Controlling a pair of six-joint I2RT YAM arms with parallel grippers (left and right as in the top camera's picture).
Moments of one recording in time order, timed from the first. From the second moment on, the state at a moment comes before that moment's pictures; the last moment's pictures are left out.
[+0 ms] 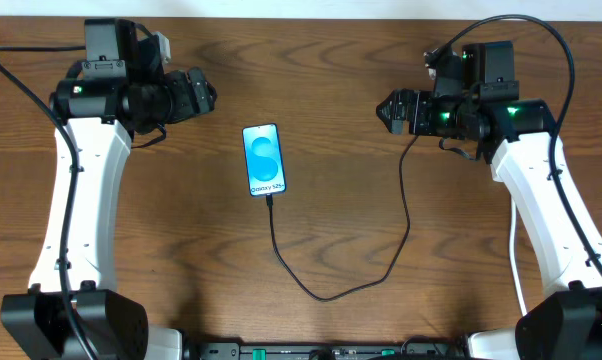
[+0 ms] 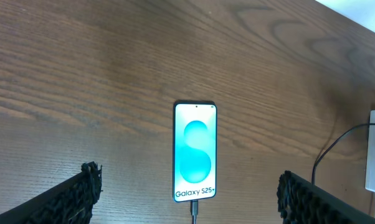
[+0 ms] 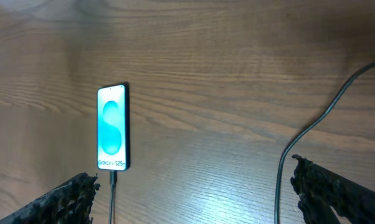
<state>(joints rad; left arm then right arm) 0.04 1.62 1.57 -0.96 0.31 -0.28 0.13 1.60 1.40 -0.75 -0.39 0.23</state>
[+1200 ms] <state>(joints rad) 0.04 1.62 1.57 -0.96 0.31 -0.28 -0.40 1.68 1.40 -0.66 -0.28 0.17</state>
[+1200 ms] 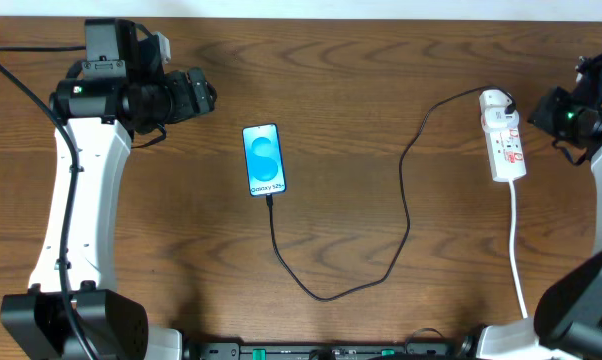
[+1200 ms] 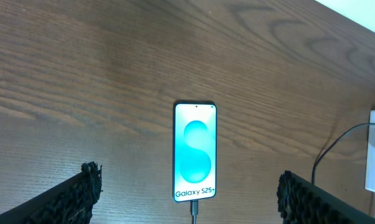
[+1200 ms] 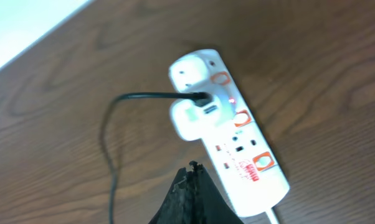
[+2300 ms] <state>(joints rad) 0.04 1.62 1.57 -0.96 0.31 -0.28 -0.49 2.06 1.40 -0.42 -0.37 0.12</state>
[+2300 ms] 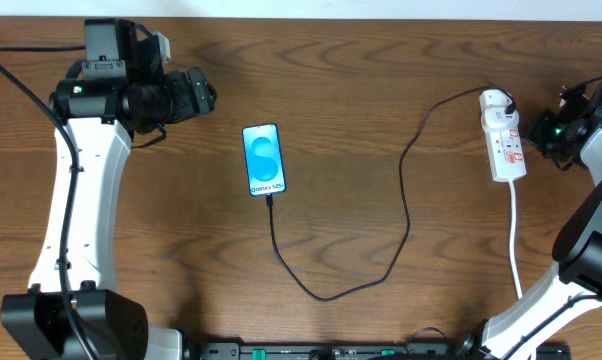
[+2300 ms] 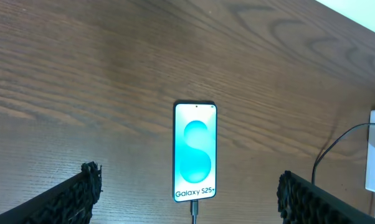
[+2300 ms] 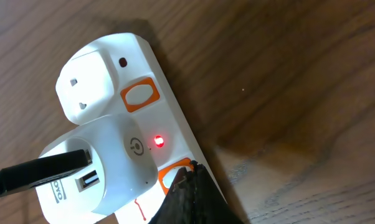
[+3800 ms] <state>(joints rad) 0.04 1.62 1.57 -0.96 0.31 -0.28 -0.46 2.12 1.45 -0.47 -0.38 0.12</state>
